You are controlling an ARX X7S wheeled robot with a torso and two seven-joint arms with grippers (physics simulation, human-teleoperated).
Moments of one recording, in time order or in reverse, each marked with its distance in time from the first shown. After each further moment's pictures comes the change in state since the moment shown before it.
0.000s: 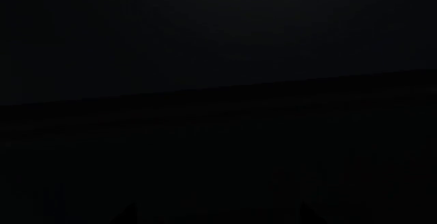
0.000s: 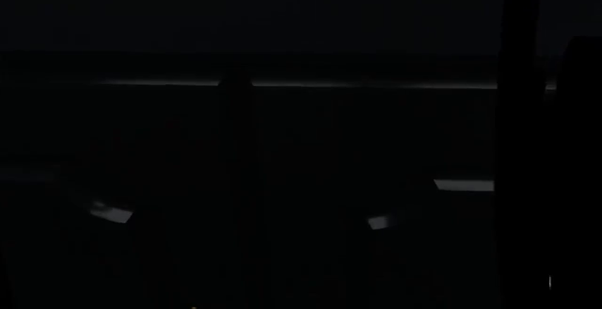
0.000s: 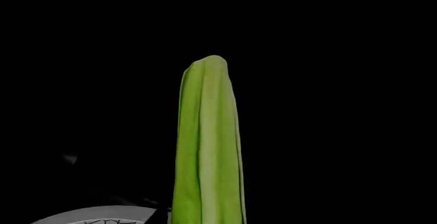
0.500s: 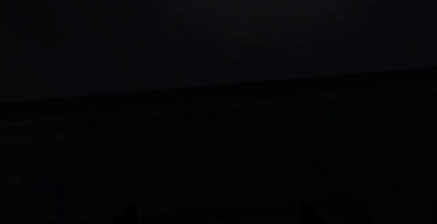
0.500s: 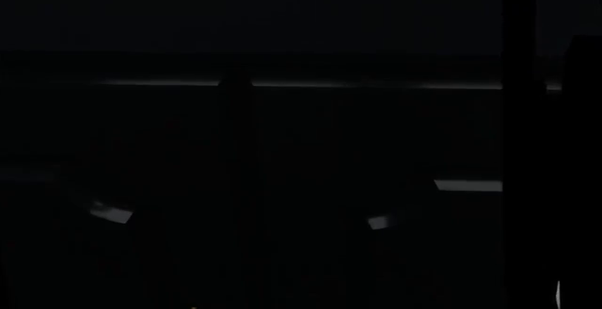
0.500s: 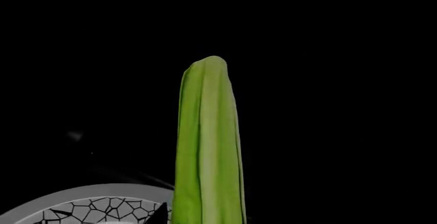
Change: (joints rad) left arm -0.003 -0.007 0.014 0.000 0.007 0.008 0.000; right arm -0.001 0.000 -0.078 0.087 0.087 -0.027 0.020
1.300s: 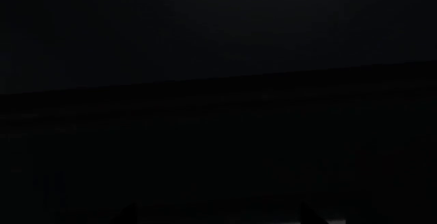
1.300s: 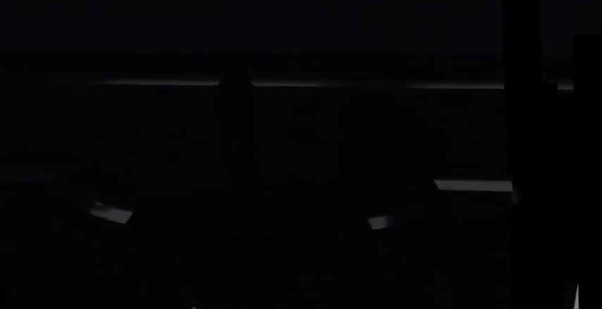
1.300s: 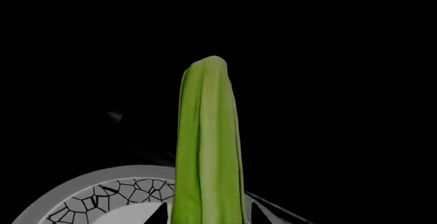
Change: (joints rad) left arm 0.044 -0.022 -0.030 0.000 0.014 -0.015 0.000; right arm 0.000 0.000 -0.140 -0.013 0.281 0.018 0.101
